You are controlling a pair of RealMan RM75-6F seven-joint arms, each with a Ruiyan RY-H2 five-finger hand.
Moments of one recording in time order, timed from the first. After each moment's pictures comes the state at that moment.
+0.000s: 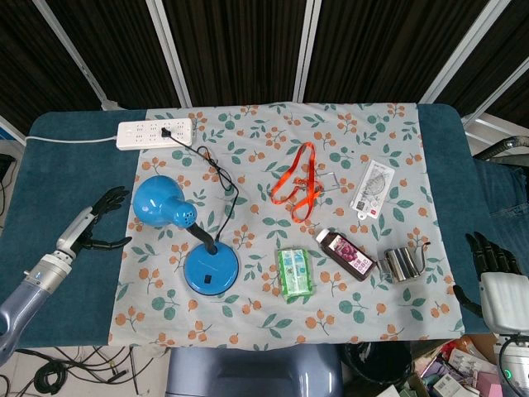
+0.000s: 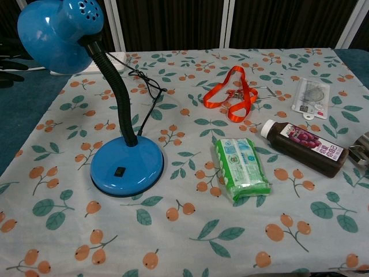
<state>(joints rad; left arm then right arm) -0.55 -1.24 0.00 -1.27 1.54 1.02 -1.26 0.06 -1.14 0.10 -1.62 -1.47 1.53 -0.17</state>
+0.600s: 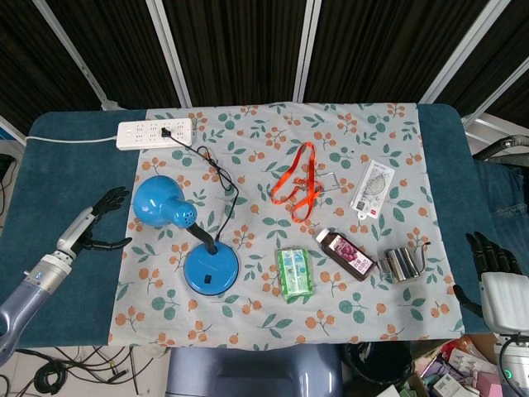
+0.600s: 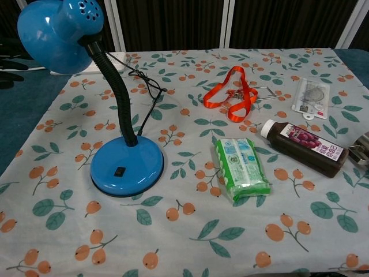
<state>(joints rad) -0.55 -1.23 0.00 -1.27 1.54 1.02 -1.23 0.06 -1.14 0.10 -1.62 -1.47 1.54 -0.17</state>
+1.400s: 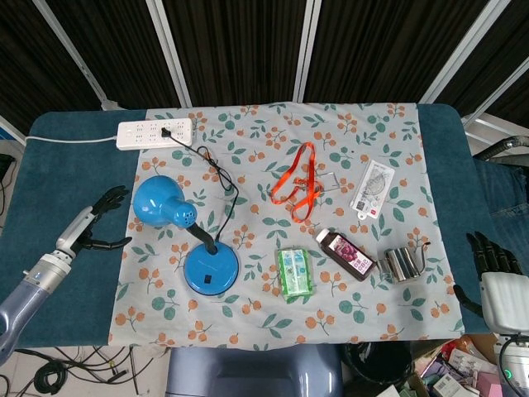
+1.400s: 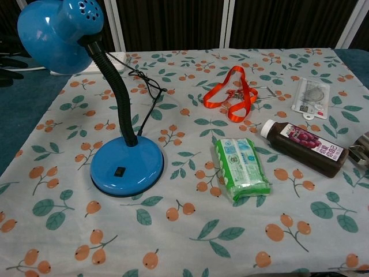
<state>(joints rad) -0.55 -1.22 0.00 -1.29 1.54 1.03 -1.22 0.06 -1.14 0.10 -1.63 -1.47 1.54 -0.17</state>
